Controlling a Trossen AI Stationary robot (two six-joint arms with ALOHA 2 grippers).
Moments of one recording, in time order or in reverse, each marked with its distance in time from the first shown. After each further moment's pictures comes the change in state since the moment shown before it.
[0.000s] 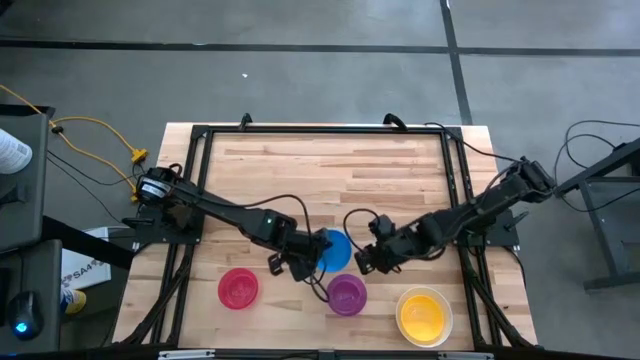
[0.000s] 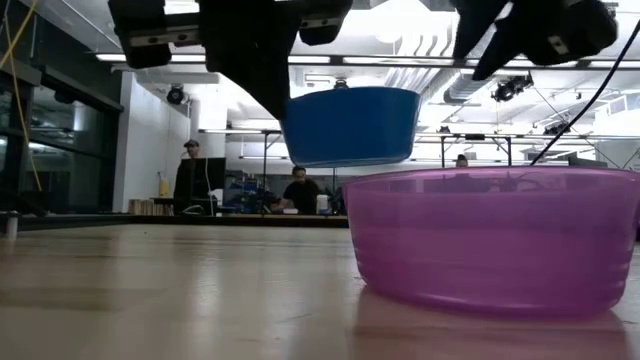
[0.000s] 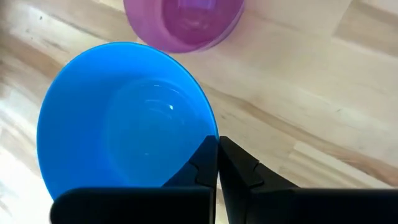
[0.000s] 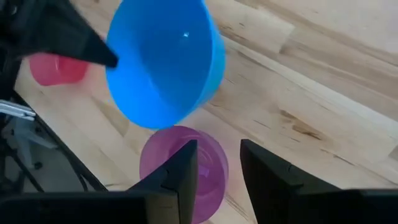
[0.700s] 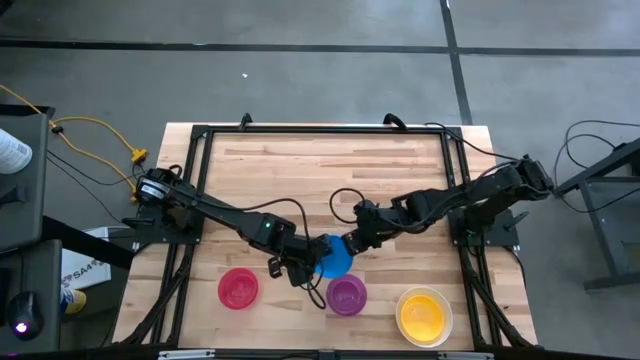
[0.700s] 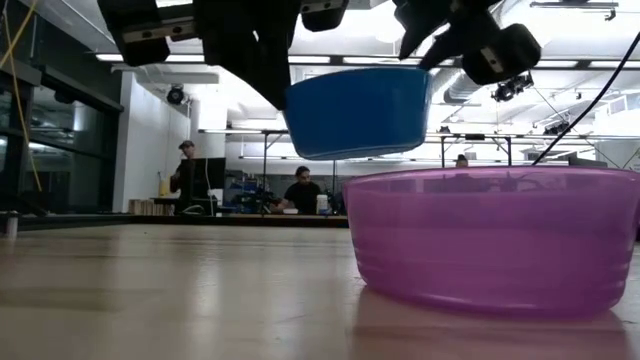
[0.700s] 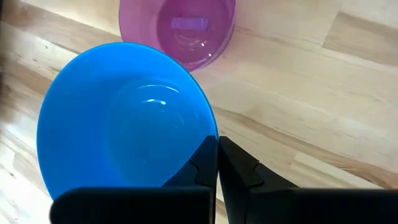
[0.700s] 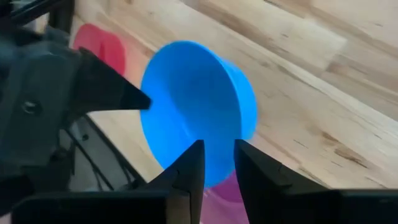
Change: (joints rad) left arm -0.024 0.000 0.000 0.029 0.003 0.056; right arm -0.198 0.003 0.000 0.156 -0.266 -0.160
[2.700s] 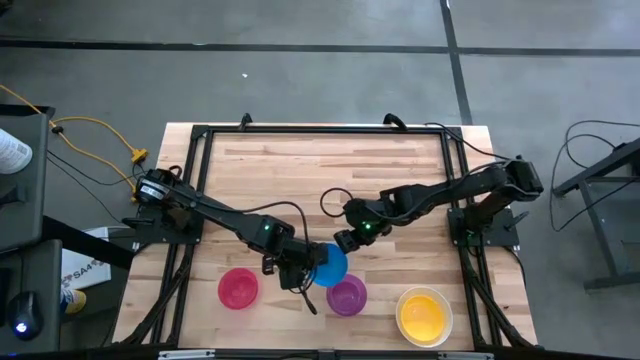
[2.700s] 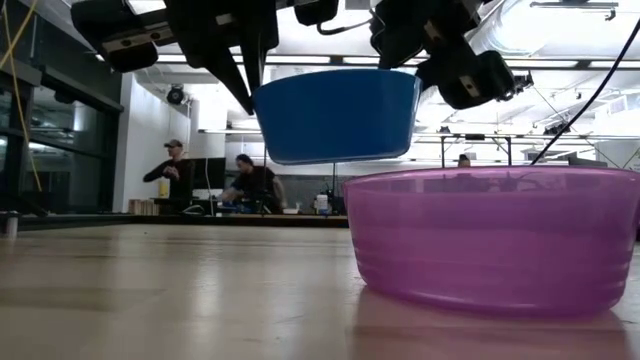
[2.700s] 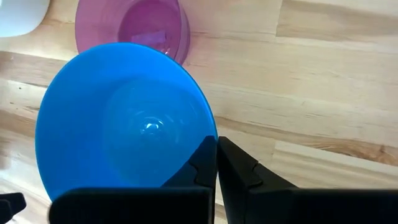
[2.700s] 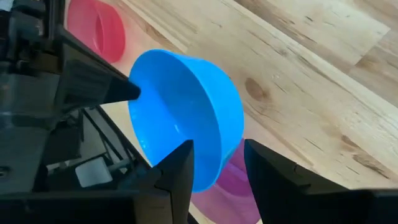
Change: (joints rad) left arm -0.019 -0.001 -0.001 -0.068 0.045 0.176; right arm -0.099 0.080 0.000 0.069 -0.203 -0.091
